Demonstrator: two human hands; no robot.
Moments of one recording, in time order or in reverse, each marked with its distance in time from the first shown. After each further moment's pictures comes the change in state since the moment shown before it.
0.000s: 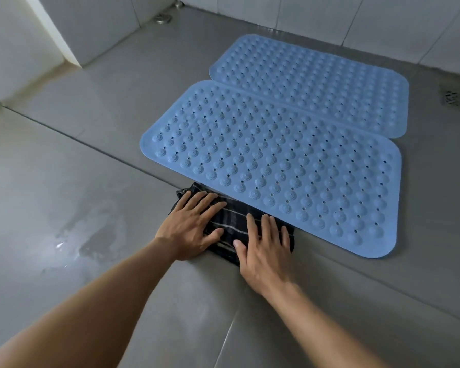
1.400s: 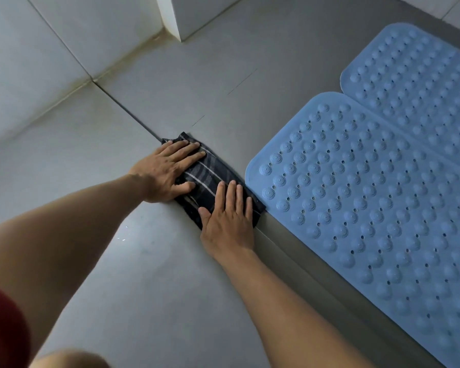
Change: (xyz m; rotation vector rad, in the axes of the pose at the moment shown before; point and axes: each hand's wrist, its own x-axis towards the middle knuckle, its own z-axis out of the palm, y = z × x) left_hand 0.014 -0.378 -0.063 0.125 -0.191 -0.145; right_hand 0.207 -0.306 0.016 0.112 -0.310 -0.234
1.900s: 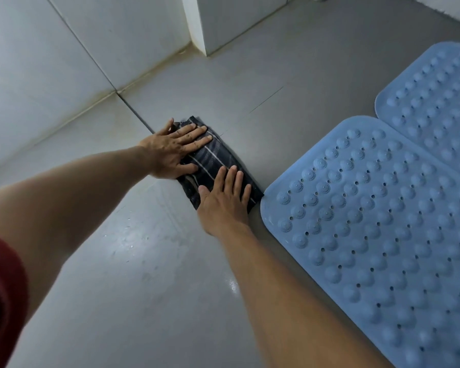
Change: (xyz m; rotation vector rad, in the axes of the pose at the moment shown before) left_hand 0.081 -0.081 -0.034 0.153 -0.125 -0.091; right_hand 0.114 -0.024 -0.044 0.155 -0.156 -0.005
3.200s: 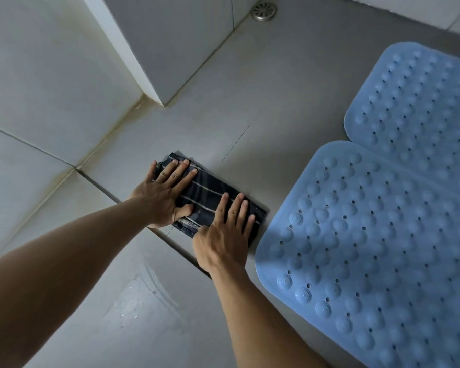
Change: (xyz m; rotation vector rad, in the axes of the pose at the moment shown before) left_hand 0.042 -0.008 -0.018 0.065 -0.165 -0.004; right_hand 0.039 -0.016 -0.019 0.213 0.186 0.266
